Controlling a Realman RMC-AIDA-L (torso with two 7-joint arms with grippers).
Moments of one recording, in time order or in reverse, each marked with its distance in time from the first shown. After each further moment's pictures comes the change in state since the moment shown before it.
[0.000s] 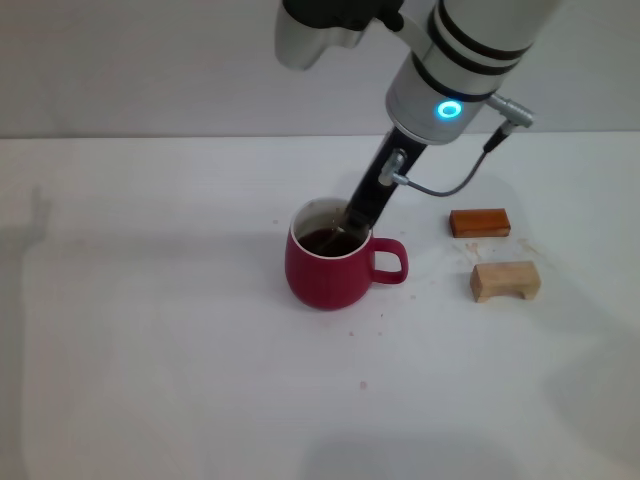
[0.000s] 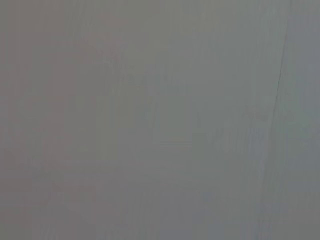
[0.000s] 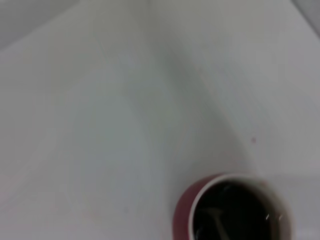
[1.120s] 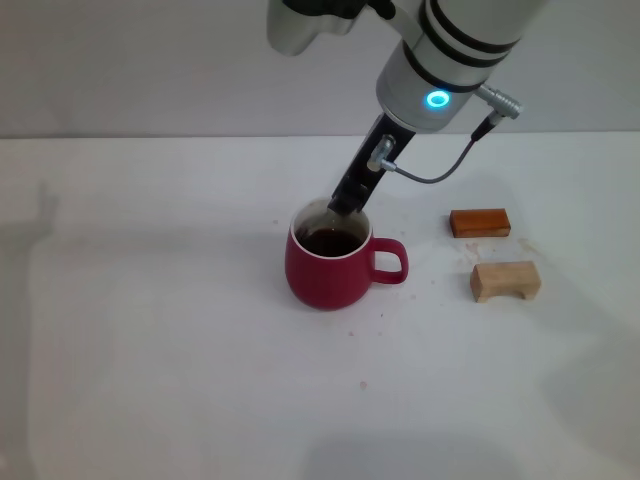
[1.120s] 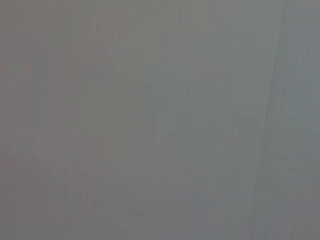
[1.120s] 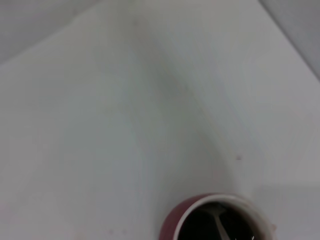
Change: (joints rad) left arm -0.010 -0.002 0.000 -0.005 0.000 0.002 0.000; right arm 0.009 0.001 0.003 -0.017 -0.006 -0.071 0.007
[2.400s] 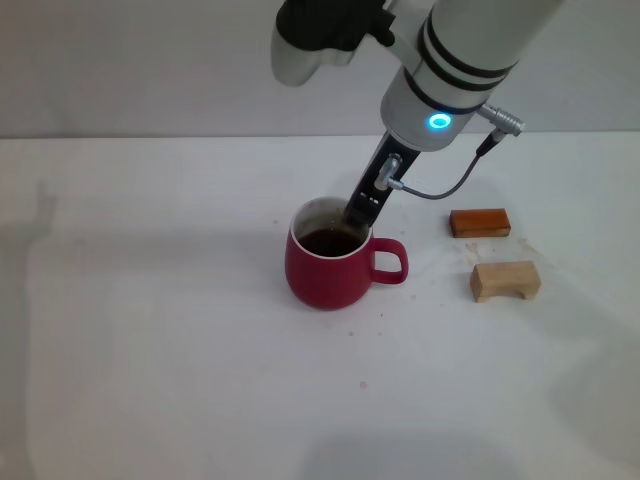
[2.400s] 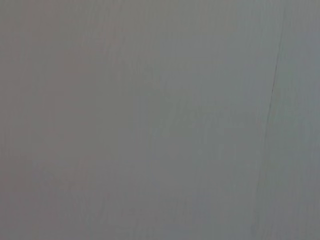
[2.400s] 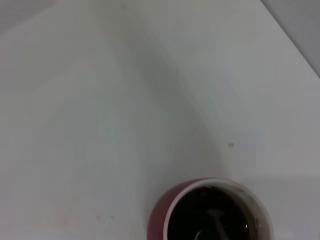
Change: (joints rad) left arm -0.005 0.002 -0.003 0.006 0.000 0.006 0.000; right arm -0.026 0.003 -0.104 0.006 -0.003 -0.032 0.033
